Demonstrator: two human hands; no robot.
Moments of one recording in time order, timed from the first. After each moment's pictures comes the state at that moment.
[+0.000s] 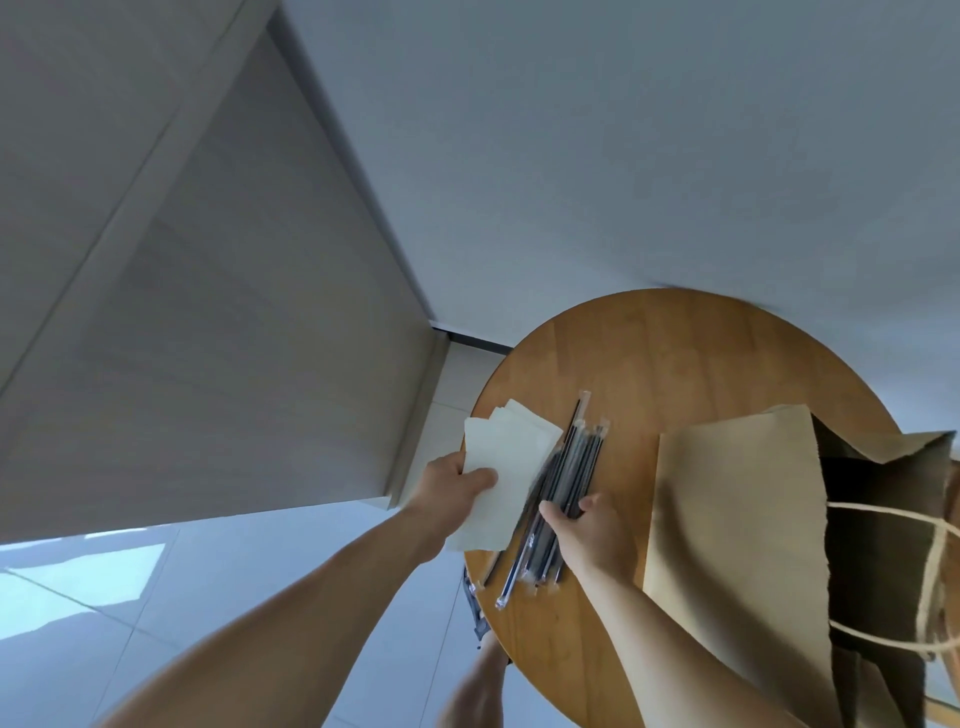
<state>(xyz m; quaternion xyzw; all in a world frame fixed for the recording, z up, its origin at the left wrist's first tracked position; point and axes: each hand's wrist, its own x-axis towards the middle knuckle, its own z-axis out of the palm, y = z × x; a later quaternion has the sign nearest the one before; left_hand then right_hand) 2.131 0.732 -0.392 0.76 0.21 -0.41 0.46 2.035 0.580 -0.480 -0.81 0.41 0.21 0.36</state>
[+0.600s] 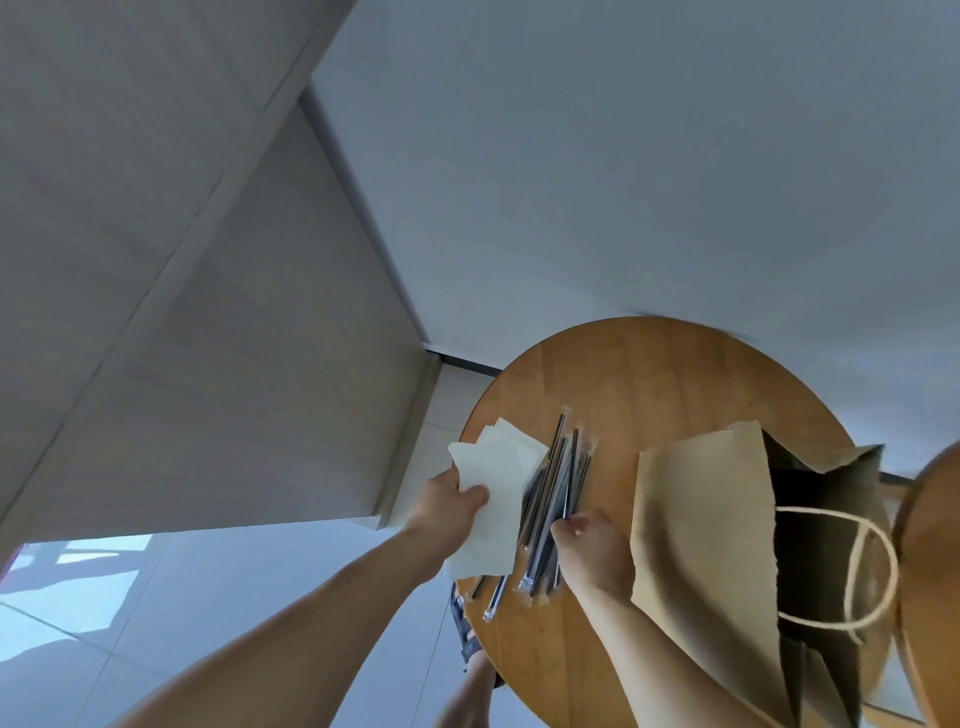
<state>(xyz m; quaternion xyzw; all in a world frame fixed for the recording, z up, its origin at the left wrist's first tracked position) 2.120 0.725 -0.377 0.79 0.17 -0.39 0.44 2.030 0.570 -0.445 -0.80 0.42 0.17 0.39</state>
